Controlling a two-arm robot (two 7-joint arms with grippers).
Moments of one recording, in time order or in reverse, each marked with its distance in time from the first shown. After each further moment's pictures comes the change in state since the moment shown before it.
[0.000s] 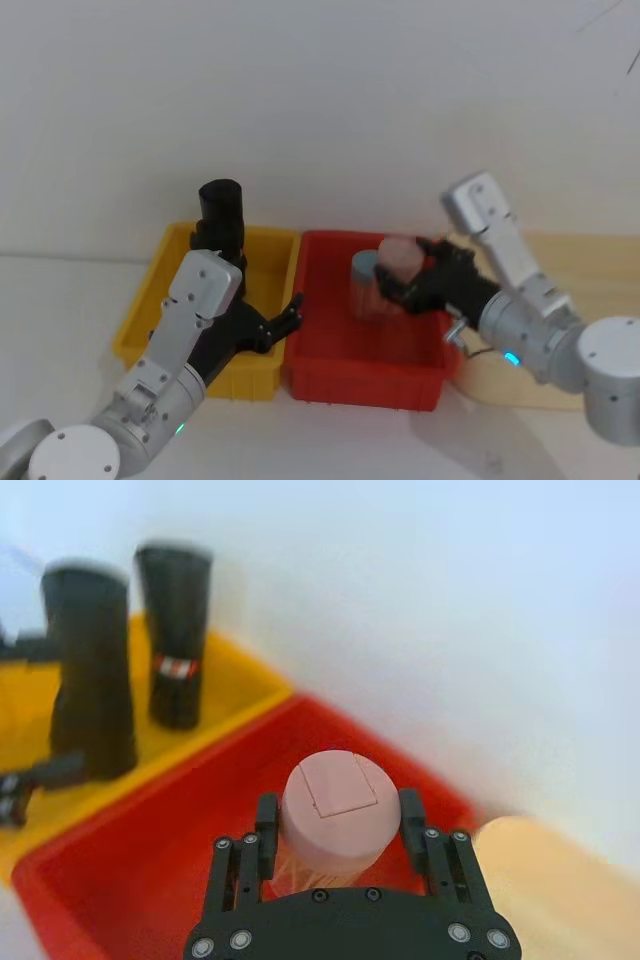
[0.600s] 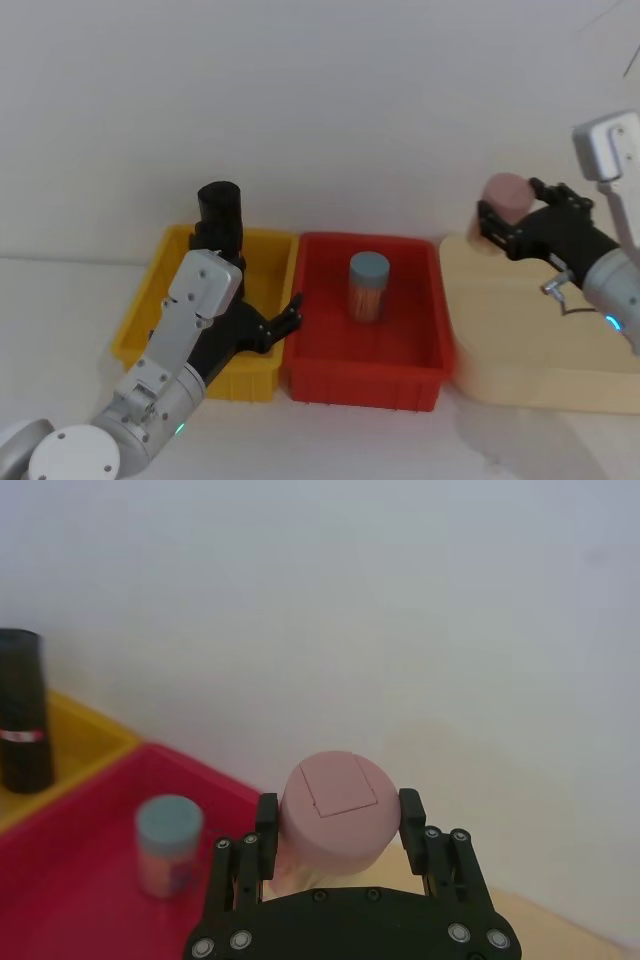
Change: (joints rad) left arm 0.000 0.000 0.000 0.000 0.000 0.000 0.000; right arm -0.063 0.060 0.170 -0.171 0.017 0.044 -0.096
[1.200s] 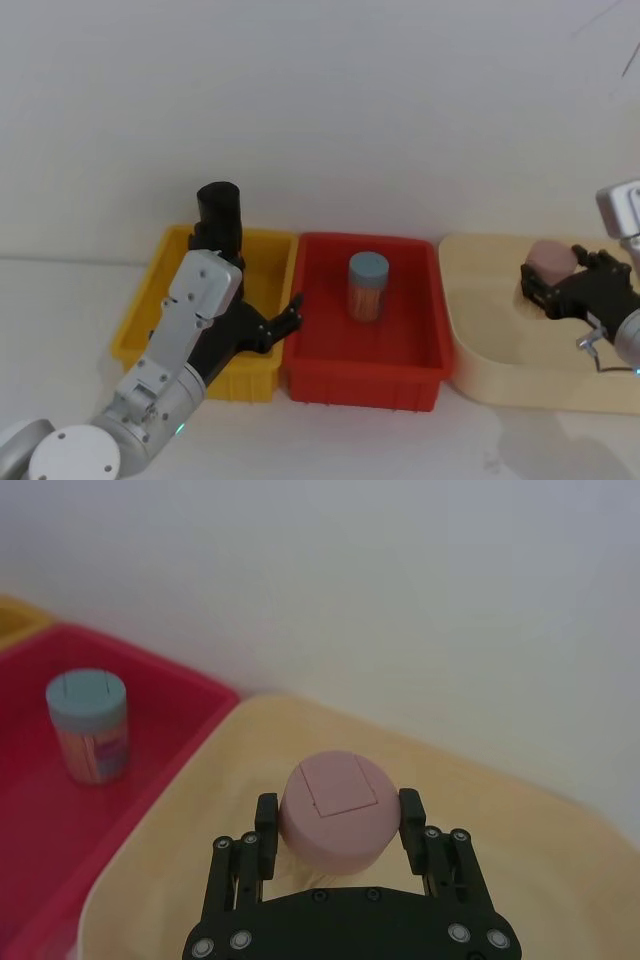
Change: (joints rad) left arm 0.000 0.000 0.000 0.000 0.000 0.000 0.000; right arm -0.084 0.035 0.044 0.016 -0.031 0.068 -0.030
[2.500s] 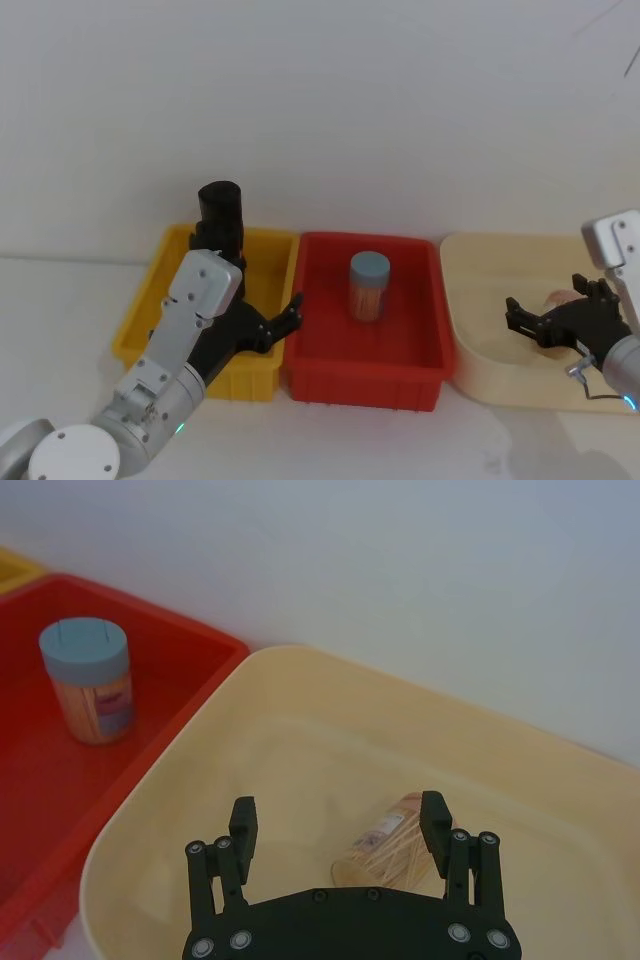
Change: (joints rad) left arm 0.000 0.000 0.000 0.000 0.000 0.000 0.000; right arm -0.037 -0.025 0.004 0.038 -0.017 -0.013 -0.007
